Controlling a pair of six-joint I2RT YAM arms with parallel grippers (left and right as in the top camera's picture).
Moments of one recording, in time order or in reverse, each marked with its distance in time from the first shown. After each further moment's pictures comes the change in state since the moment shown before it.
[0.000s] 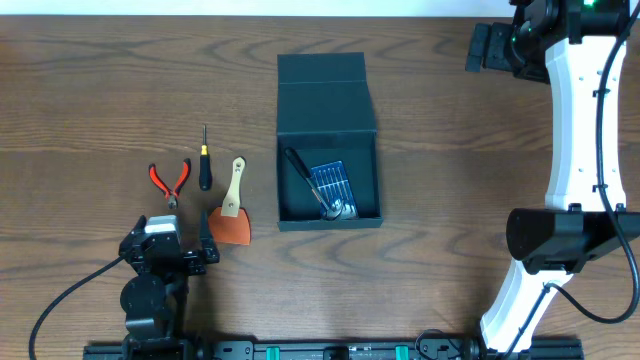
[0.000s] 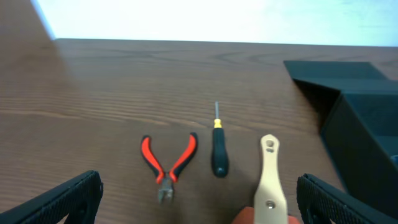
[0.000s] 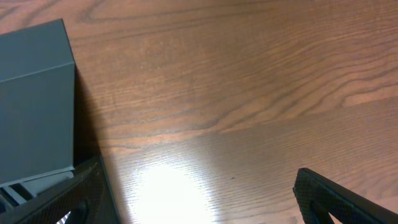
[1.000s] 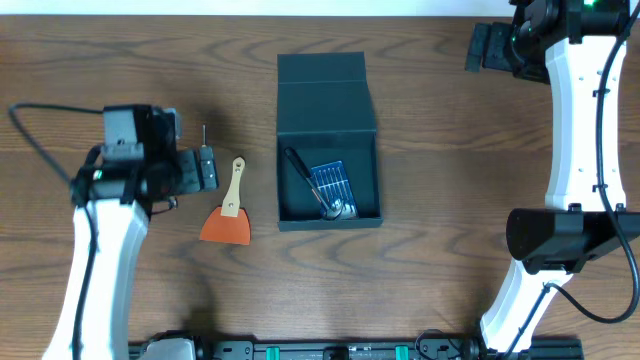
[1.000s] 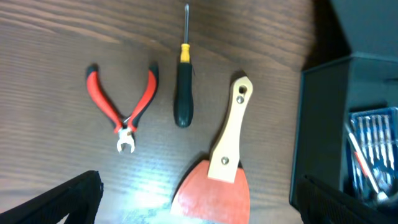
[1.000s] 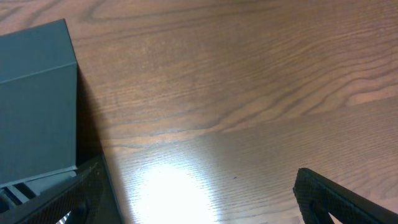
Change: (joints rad) left arm -0.001 1.324 0.969 -0.502 0.124 -0.104; right arm 0.000 0.000 0.000 0.000 -0.006 0.006
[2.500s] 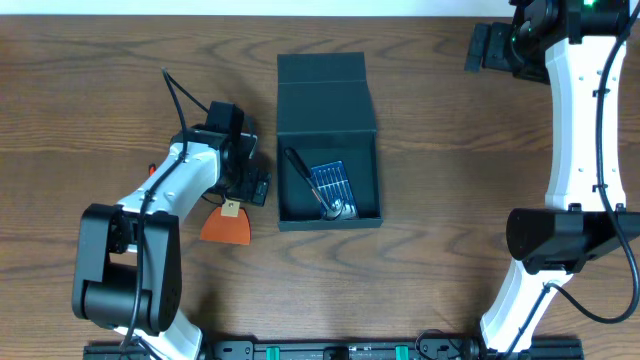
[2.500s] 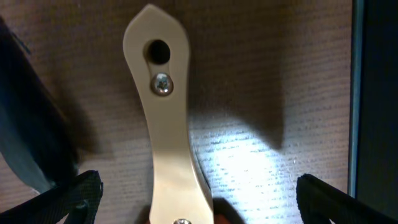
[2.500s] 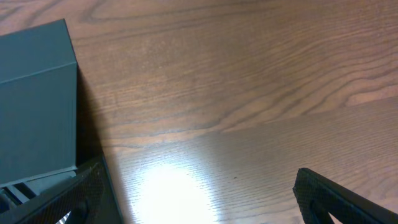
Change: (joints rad) left arm -0.243 0.459 0.002 0.116 -0.074 0.140; right arm 0.000 0.000 0.000 0.000 0.000 0.000
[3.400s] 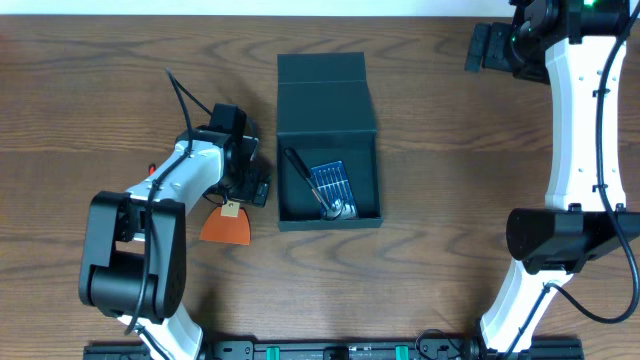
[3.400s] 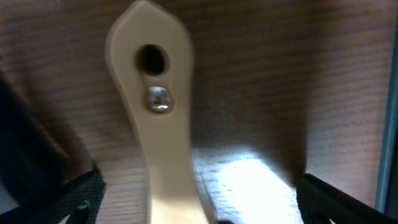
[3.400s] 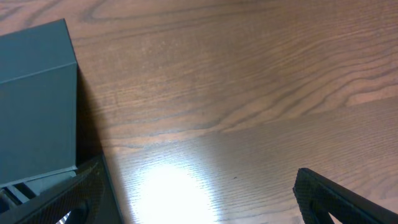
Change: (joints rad) left arm -0.001 0.057 0.001 0.026 -0.013 -0.001; right arm 0.000 0.000 0.000 0.000 0.000 0.000
